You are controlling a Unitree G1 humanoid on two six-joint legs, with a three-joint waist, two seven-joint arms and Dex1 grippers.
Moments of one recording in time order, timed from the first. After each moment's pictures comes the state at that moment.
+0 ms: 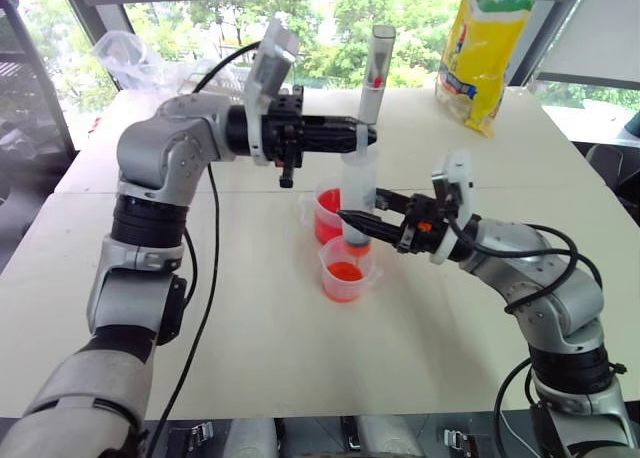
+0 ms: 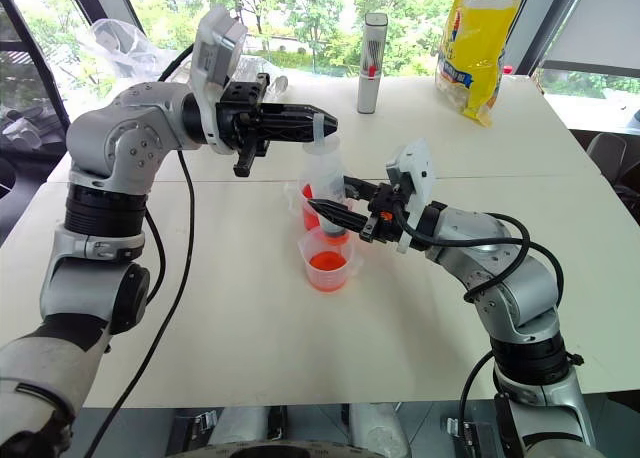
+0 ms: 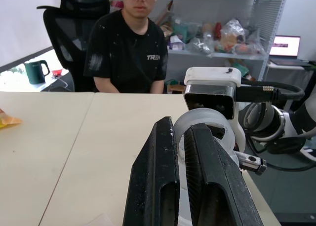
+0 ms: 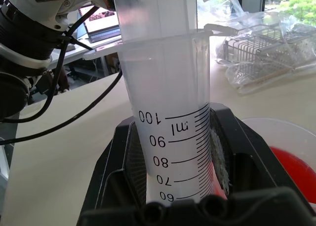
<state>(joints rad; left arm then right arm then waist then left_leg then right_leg) -1.09 0.43 -0.06 0.18 -0.60 0.73 -1.29 -0.41 -0.54 0.00 -0.48 0.66 0.67 0.70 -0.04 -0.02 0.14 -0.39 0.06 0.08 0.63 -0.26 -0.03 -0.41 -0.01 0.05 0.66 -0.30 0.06</state>
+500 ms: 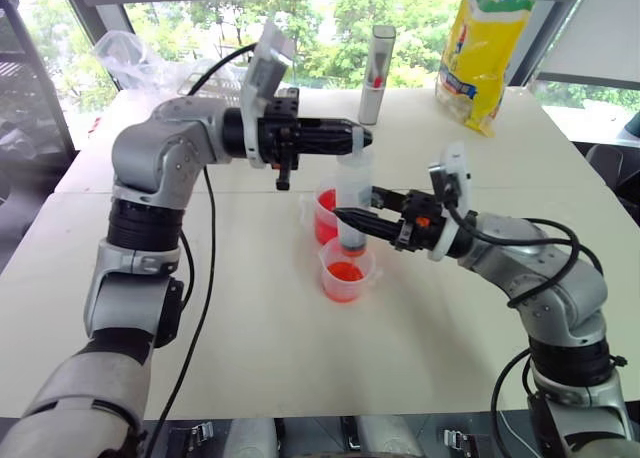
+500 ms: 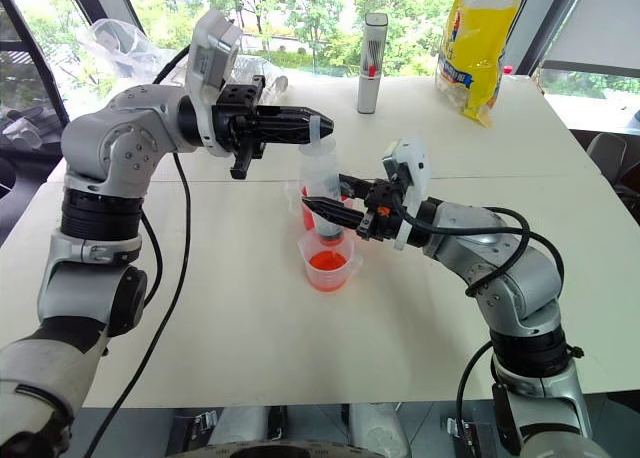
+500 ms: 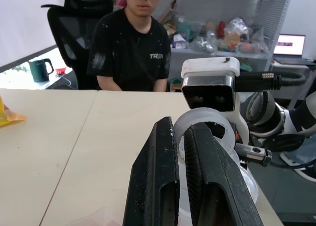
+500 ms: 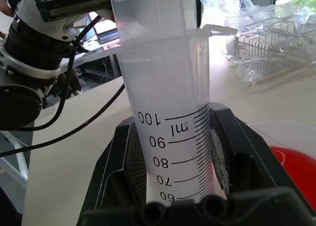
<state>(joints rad) -1.07 0.43 -0.05 0.15 -0.60 0.74 -1.28 -0.47 -0.53 -0.01 -0.49 0.73 0.76 0.66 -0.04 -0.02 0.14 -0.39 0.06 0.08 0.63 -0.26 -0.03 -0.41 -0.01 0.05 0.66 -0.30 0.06</state>
